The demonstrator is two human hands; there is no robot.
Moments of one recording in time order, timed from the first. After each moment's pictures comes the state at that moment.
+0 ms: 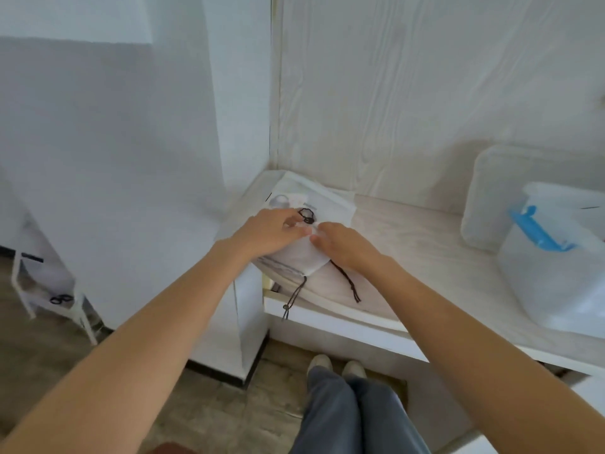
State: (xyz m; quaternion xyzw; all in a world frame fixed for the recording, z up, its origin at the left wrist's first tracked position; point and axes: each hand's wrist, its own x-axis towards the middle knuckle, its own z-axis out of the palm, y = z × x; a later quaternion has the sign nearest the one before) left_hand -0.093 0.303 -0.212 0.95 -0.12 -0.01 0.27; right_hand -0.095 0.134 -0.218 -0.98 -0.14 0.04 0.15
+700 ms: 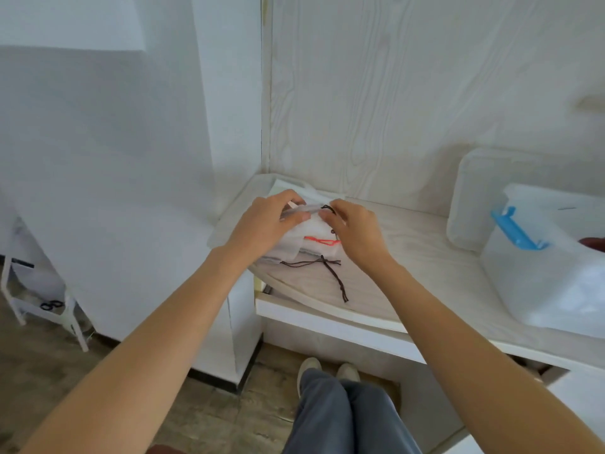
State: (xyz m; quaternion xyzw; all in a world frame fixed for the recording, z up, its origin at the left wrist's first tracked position) left_hand -0.112 0.287 -0.193 0.90 -0.17 0.18 0.36; right_hand -0.121 0.116 -0.189 -0.91 -0.14 -0.17 0.36
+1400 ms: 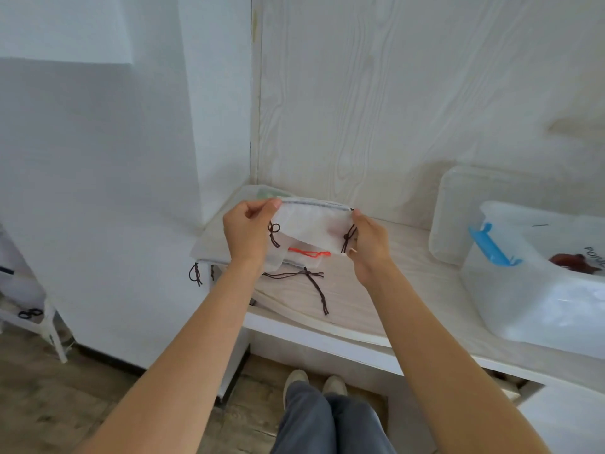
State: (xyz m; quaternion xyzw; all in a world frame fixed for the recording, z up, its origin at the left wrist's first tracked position) left_hand -0.116 0.251 -0.191 0.62 0.08 0.28 0.73; right_hand -0.114 0.091 -0.187 -0.62 0.10 -0.09 0.77
